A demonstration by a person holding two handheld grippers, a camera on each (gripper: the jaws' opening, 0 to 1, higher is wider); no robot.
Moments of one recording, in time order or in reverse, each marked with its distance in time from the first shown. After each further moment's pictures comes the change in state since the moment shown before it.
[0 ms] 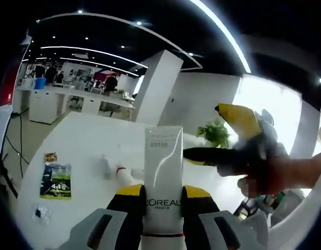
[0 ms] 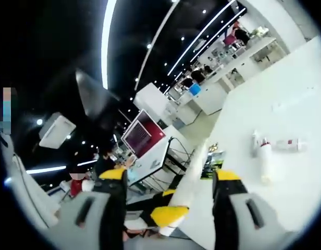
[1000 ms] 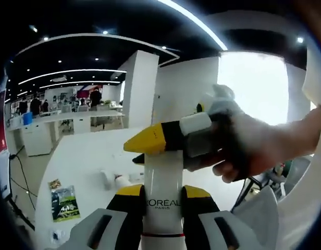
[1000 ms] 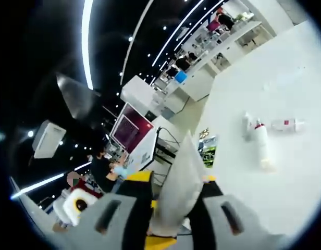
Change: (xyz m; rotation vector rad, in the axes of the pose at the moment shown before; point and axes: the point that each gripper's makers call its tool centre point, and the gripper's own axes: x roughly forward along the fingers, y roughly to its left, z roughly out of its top) left arm -0.007 -0.035 -0.007 0.272 0.029 -0.027; right arm 0.017 -0.028 -0.018 0.119 0.091 -0.104
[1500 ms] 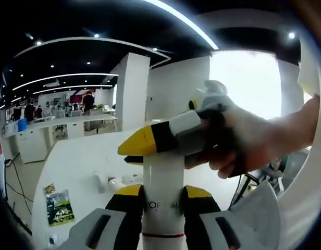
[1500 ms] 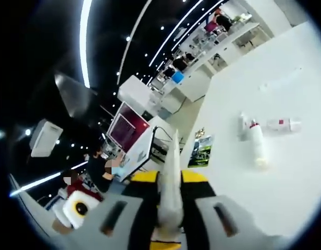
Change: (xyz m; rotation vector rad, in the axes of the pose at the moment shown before) left arm 0.005 -0.011 -0.007 0.035 -0.024 -0.046; right arm -0.009 -0.003 -0.001 -0.033 -0.009 -0.015
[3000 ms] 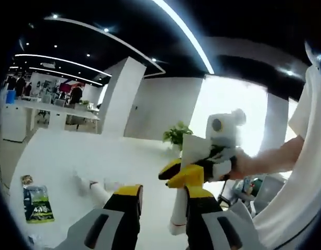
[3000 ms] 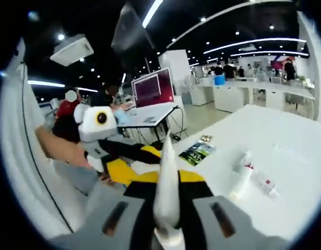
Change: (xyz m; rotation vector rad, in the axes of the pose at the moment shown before) left arm -0.018 0.021 0.039 -0.178 -0.130 -0.233; right arm -0.034 0.010 -0.033 -0.709 0.215 0.122
